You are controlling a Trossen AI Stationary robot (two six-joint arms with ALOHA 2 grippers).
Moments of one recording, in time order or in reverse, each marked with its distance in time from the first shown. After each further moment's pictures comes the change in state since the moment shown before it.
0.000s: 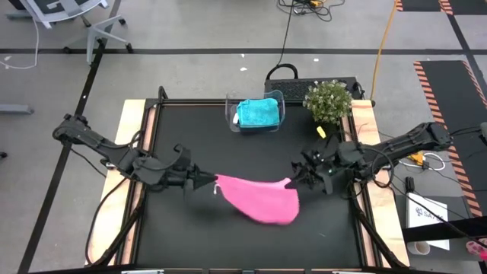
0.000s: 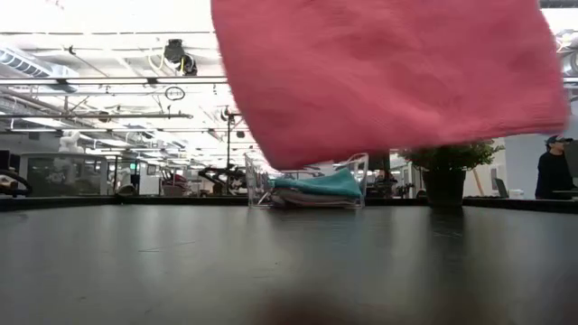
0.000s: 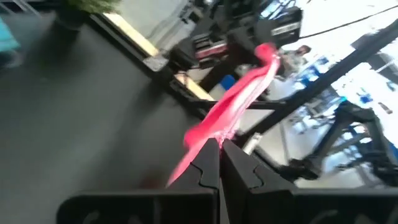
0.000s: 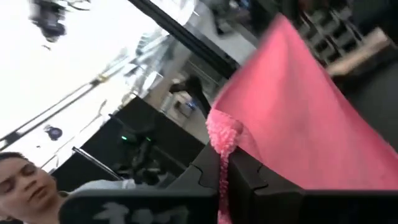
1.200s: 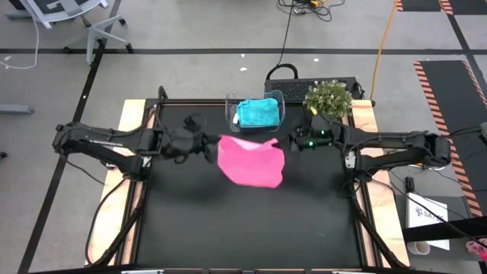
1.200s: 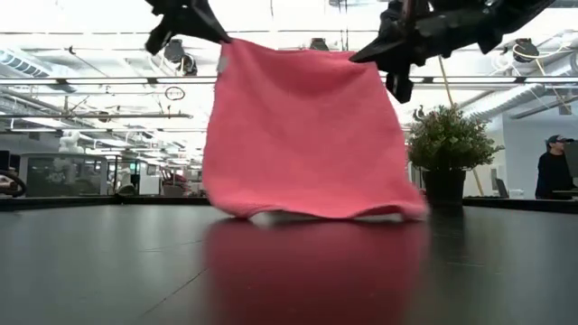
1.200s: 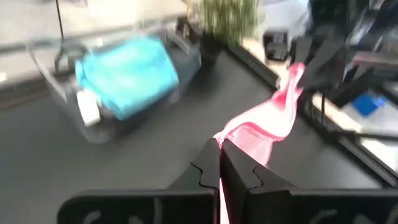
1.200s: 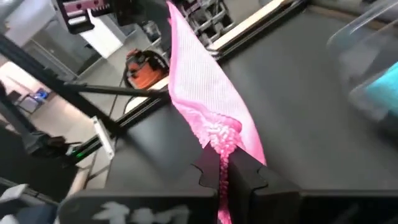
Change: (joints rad) left arm 0.384 0.057 0.000 -0.215 -0.011 0.136; right arm -0.489 0.095 0.000 -0.342 -0.062 -0.416
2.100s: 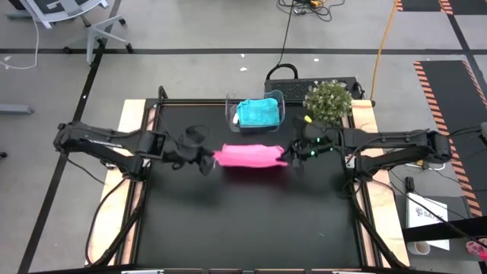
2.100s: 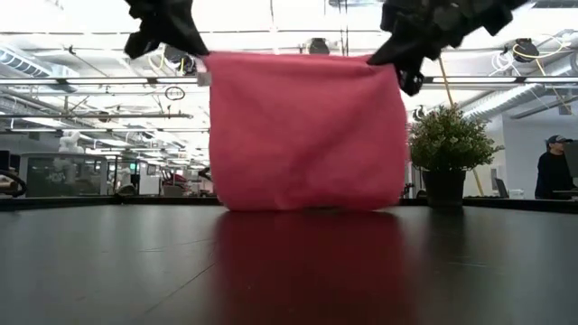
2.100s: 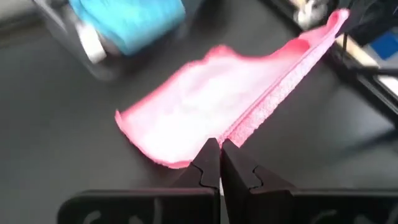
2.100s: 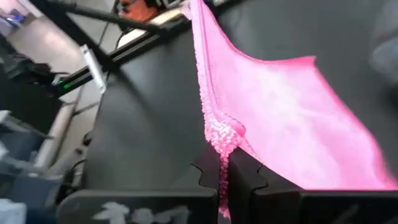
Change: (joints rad) left arm -0.013 0.001 0.048 -0.301 0.145 -0.088; right arm 0.079 -0.007 0.105 -0.360 -0.004 -0.181
